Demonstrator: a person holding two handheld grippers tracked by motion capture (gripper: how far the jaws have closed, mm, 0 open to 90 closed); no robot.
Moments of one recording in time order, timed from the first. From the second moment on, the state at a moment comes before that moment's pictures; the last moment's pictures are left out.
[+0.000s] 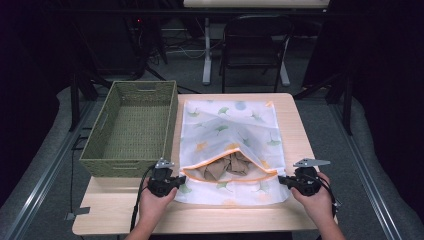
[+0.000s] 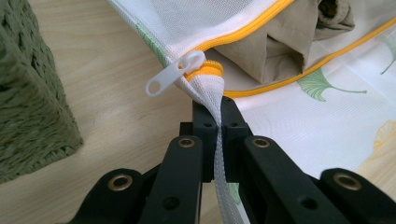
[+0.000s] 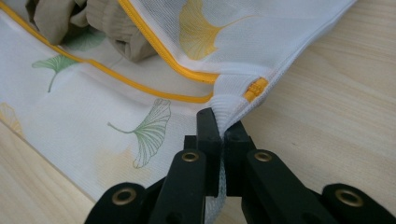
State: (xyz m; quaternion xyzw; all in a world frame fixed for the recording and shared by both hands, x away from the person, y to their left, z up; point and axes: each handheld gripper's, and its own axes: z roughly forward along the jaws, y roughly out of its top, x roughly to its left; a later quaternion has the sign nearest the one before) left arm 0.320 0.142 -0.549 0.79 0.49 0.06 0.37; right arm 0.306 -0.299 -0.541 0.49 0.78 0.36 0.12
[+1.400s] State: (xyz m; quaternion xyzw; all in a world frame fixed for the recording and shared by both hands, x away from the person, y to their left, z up) left arm 0.367 0.136 -0.487 0.82 0.48 0.01 0.32; right arm 0.342 -0.286 -0.484 0.47 0.82 0.32 0.07
